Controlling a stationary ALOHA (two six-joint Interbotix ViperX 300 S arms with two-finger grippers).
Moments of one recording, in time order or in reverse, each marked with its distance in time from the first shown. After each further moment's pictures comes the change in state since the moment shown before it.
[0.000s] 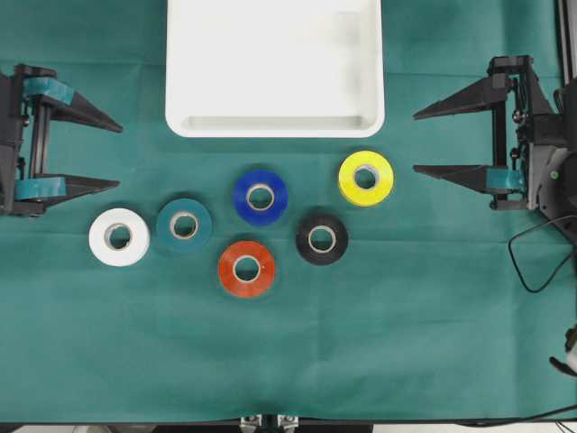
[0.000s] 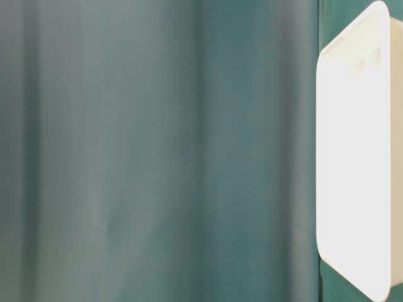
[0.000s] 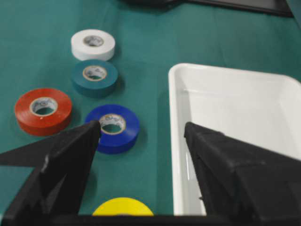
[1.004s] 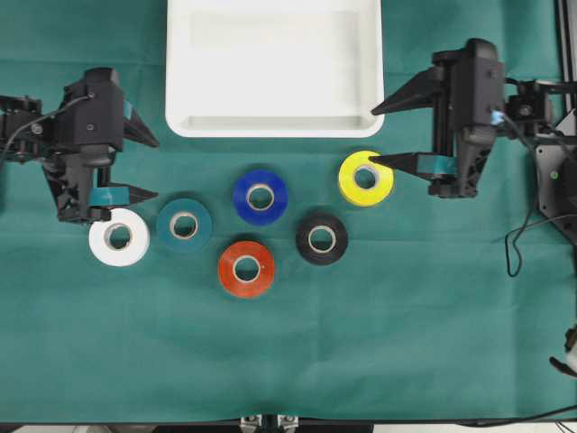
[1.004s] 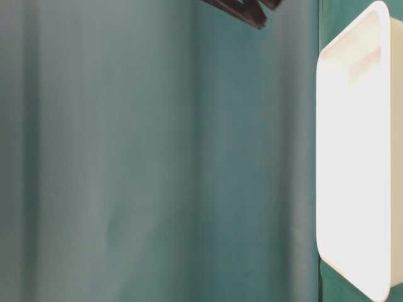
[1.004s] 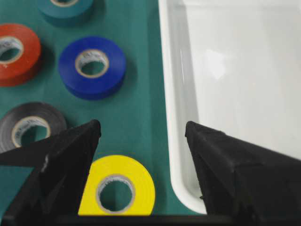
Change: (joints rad) left arm 0.000 0.334 -0.229 -0.002 0.258 -0.055; right arm -0.063 0.291 -0.209 0.000 0.270 0.066
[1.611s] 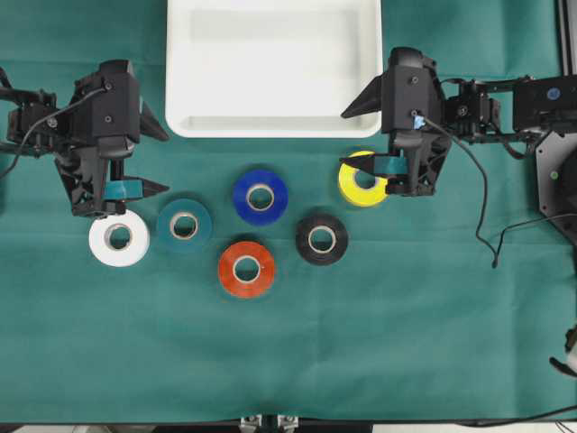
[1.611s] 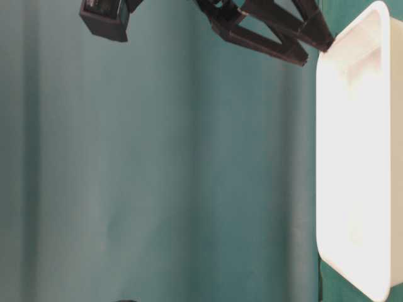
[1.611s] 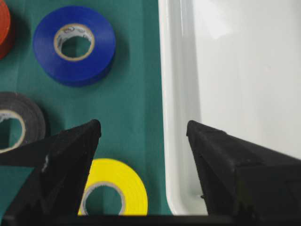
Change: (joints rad) left arm 0.025 0.035 -0.041 0.002 0.008 0.002; right arm -0.009 0.206 -0.133 -0.028 0.071 -0.002
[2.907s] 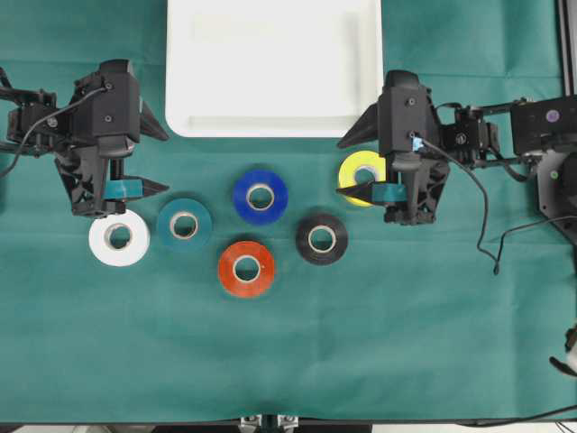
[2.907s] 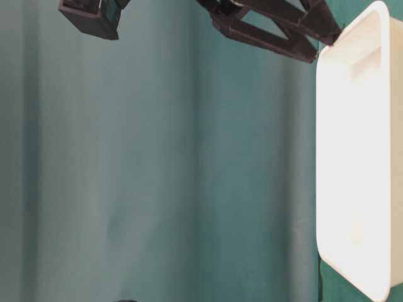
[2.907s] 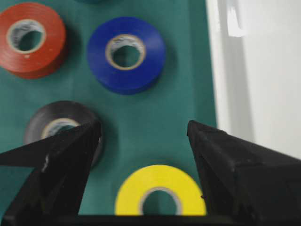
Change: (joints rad) left arm 0.000 0.000 0.000 -0.002 0.000 -0.002; right arm 0.109 0.000 -0.012 0.002 0.011 0.138
